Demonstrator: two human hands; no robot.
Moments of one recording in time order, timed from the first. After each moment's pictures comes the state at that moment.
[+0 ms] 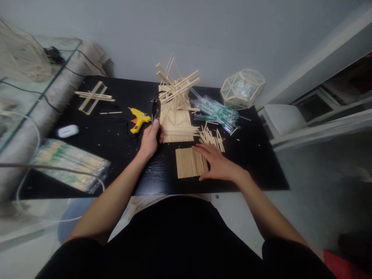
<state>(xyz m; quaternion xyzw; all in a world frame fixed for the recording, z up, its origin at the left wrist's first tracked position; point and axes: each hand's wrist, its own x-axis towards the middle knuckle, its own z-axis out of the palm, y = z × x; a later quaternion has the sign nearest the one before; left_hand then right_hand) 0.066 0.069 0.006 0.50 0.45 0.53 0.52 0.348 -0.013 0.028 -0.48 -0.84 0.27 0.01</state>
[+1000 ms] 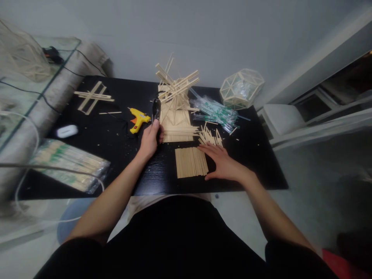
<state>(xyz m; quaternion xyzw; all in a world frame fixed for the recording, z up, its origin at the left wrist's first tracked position) 0.066 0.071 0.003 0.49 0.45 0.53 0.53 0.366 -0.018 0.034 -0.50 -0.82 0.28 0.00</state>
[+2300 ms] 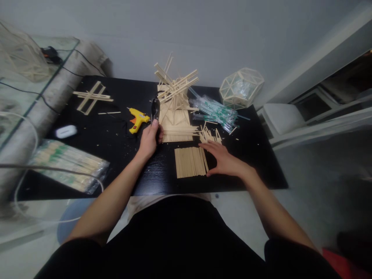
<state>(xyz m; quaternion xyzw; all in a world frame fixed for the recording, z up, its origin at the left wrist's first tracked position) 0.065 0.070 0.001 0.50 0.45 0.53 0.53 0.376 -0.006 0.026 -0.50 -0.81 0.29 0.02</state>
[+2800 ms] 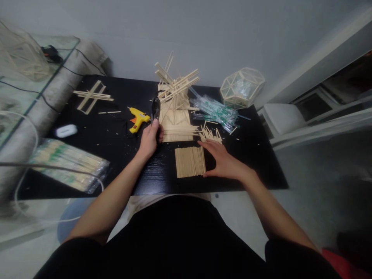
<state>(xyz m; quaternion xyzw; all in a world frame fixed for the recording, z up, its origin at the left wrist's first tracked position) 0.065 0.070 0.001 0.50 0.44 0.53 0.52 0.363 -0.016 0.040 -0.51 -0.81 0.28 0.06</state>
